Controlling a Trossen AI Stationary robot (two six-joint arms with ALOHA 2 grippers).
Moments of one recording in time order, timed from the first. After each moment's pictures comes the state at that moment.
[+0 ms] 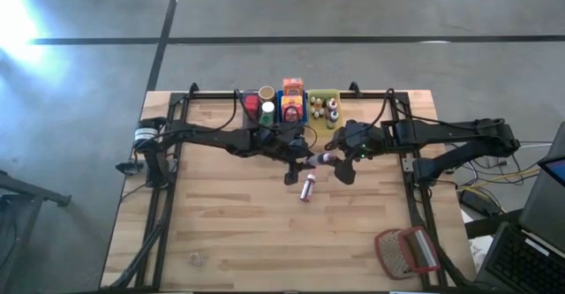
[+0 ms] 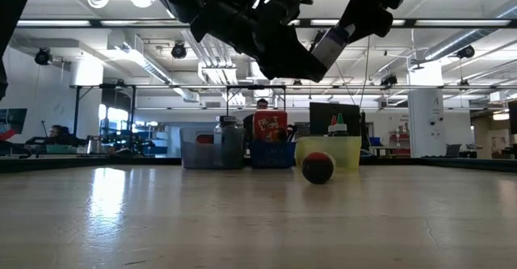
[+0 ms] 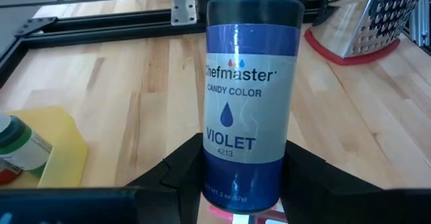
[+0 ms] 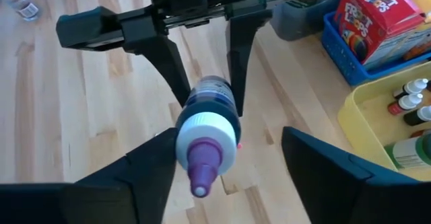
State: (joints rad) left arm 0.10 1.79 1.23 0.12 0.18 0.14; right arm 0.01 1.21 1.09 -0.70 0.13 0.33
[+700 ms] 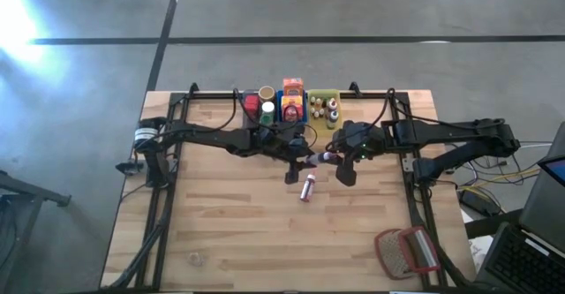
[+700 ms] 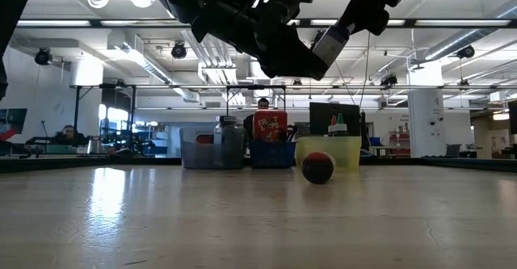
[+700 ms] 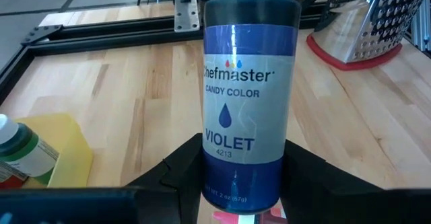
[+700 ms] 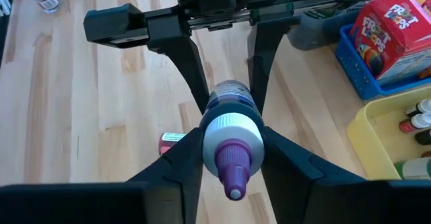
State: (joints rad) left arm 0.10 1.79 1.23 0.14 0.19 0.15; right arm 0.01 1.21 1.09 -0.67 0.08 0.27
